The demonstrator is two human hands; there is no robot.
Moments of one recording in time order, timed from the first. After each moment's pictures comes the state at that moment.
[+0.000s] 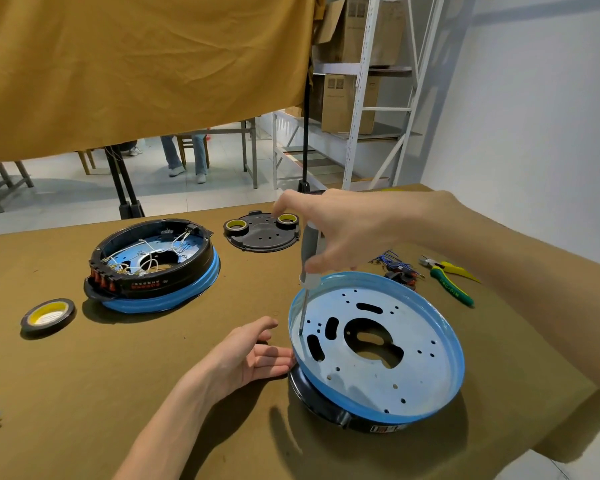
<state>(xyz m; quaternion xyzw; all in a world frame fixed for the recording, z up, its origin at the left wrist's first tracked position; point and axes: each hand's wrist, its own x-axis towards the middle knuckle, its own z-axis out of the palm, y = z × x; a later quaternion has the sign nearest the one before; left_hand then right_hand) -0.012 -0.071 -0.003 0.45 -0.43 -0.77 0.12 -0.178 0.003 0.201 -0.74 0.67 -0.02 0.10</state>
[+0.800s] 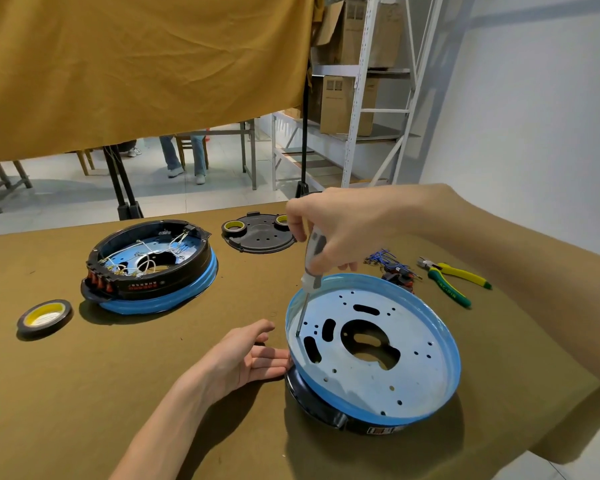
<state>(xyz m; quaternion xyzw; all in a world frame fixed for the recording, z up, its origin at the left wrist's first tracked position) -0.013 -0.072 -0.004 0.46 -0.44 -0.77 0.11 -0.179 0.004 0.210 -0.72 0.68 0.02 0.12</state>
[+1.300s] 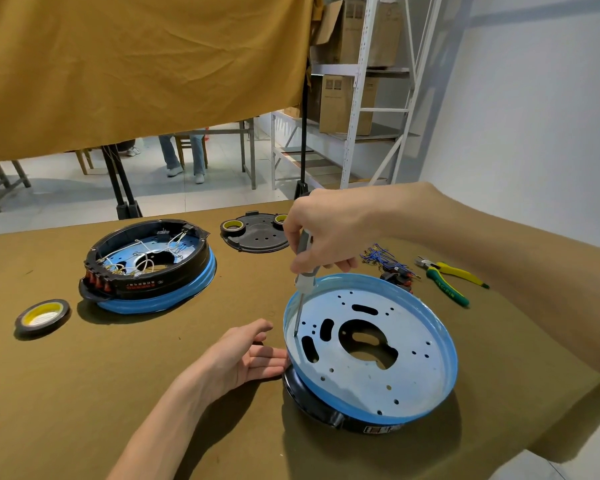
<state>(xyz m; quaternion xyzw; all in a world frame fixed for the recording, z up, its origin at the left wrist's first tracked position) -0.014 -0.069 0.000 0.47 -0.44 -0.76 0.12 -0.174 -0.005 0.208 -0.73 0.67 0.04 0.10</state>
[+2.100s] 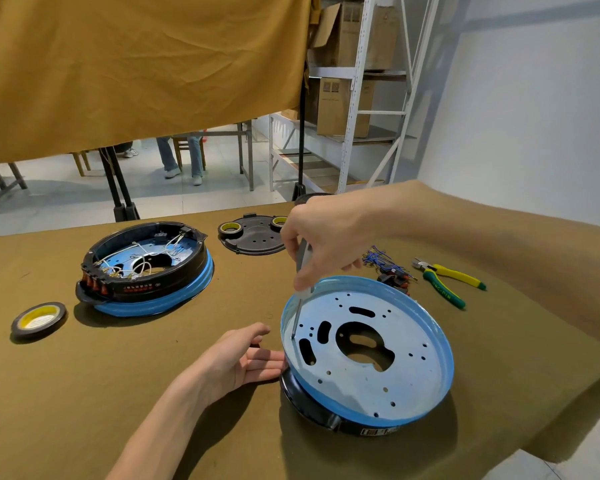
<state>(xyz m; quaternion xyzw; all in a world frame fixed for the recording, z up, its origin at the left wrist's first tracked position) -0.014 -0.070 -0.002 0.46 -0.45 -0.75 0.13 -0.177 -0.008 0.207 -0.74 0.65 0.08 0.11</state>
